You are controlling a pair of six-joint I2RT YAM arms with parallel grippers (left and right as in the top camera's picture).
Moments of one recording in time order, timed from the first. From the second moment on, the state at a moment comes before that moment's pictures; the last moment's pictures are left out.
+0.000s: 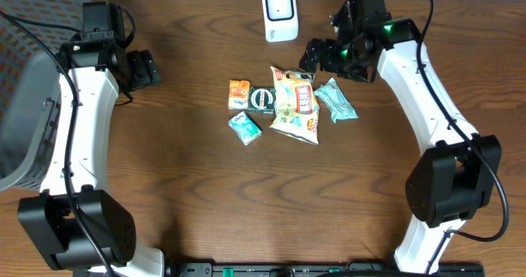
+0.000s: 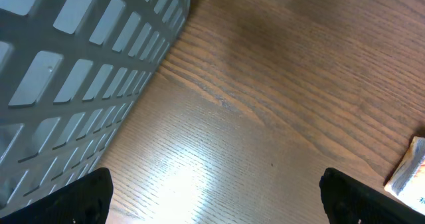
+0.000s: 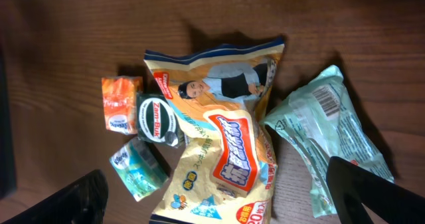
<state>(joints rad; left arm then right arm) 0.10 1.71 1.57 -1.02 -0.18 -0.28 0.24 1.98 1.79 -0.95 -0.33 0.35</state>
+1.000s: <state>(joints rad) 0.10 1.71 1.57 -1.02 -0.18 -0.28 0.28 1.98 1.49 -0.84 -0.18 0.37</state>
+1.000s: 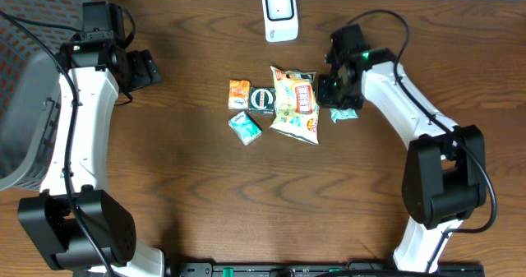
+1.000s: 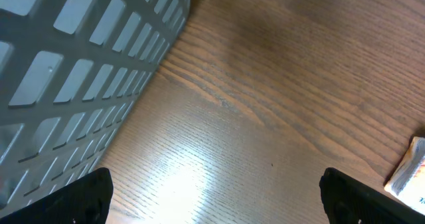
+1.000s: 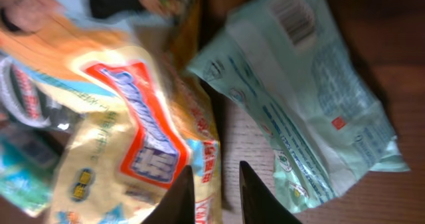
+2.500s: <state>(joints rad) 0.10 1.71 1.57 -1.02 -0.18 -0.28 0.40 1.98 1.47 -0.59 -0.22 0.44</state>
